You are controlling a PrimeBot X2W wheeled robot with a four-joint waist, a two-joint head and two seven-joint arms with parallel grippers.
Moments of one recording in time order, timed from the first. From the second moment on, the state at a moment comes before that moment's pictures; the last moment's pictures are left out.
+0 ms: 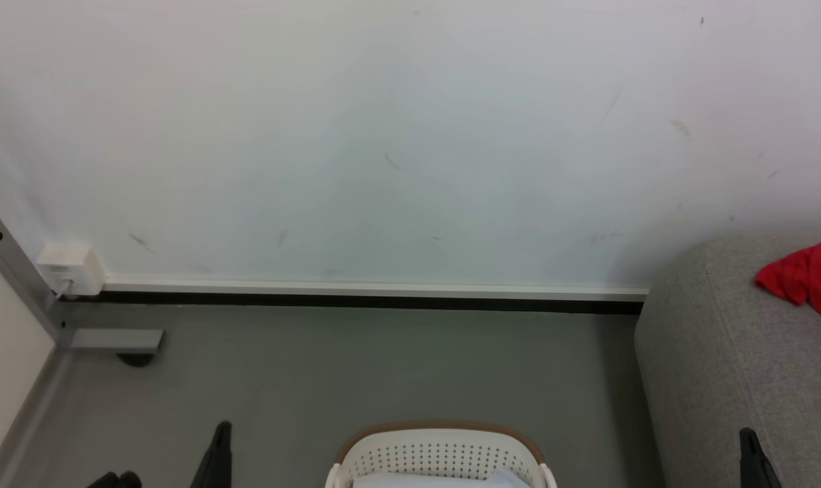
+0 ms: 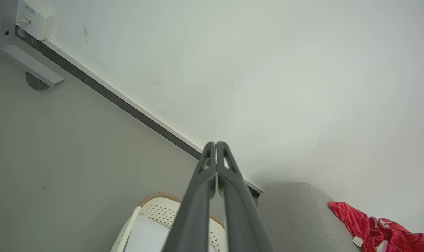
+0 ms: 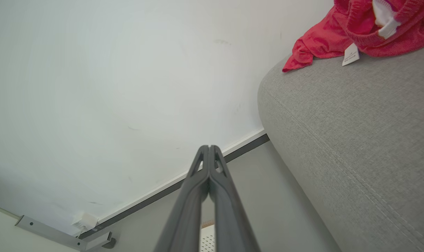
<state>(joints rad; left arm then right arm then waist) 0.00 0.05 -0.01 0.29 -0.74 -0.12 -0.11 0.04 -0.04 -0.08 0.28 0.73 0.13 -0.11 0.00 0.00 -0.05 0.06</state>
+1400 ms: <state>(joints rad) -0.06 0.05 0.06 0.27 -1.22 -0.12 0.01 -0.04 -0.04 -0.10 0.26 1.22 0.13 0.01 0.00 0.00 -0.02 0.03</state>
